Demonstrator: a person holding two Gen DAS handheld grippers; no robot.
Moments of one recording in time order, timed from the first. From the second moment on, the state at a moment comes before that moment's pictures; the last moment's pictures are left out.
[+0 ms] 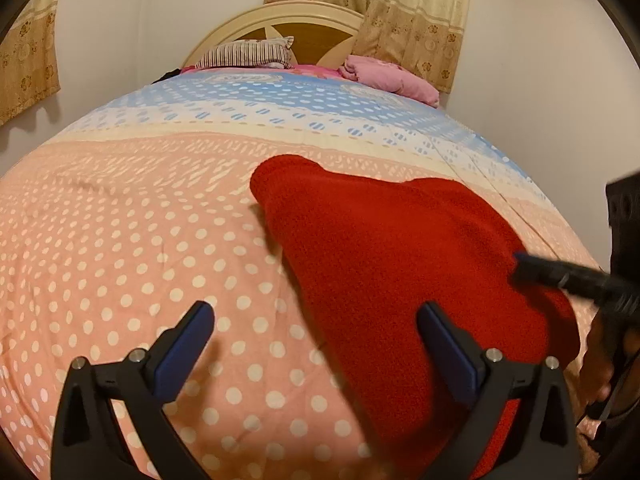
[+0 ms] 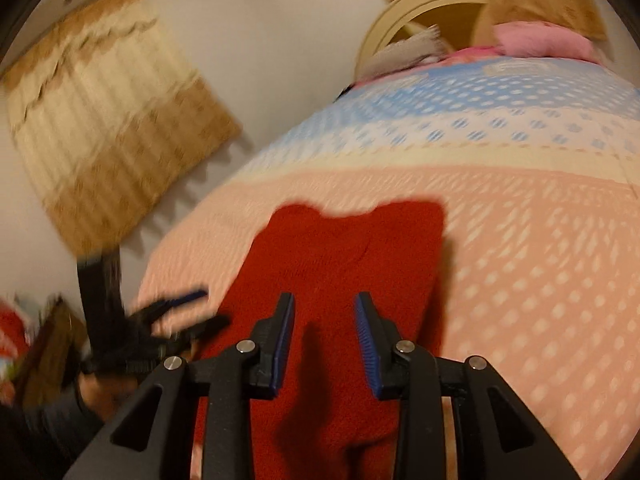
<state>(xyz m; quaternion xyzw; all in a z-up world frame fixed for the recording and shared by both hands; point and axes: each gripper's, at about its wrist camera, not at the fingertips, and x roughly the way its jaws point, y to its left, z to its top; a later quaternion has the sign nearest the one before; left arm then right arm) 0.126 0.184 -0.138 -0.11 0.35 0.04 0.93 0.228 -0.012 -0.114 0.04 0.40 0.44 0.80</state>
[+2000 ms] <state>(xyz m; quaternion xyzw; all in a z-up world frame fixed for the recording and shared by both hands) 0.060 0.133 -0.022 -0.04 0.22 0.06 0.97 0.120 -0.052 0.002 0.00 0.21 0.33 0.92</state>
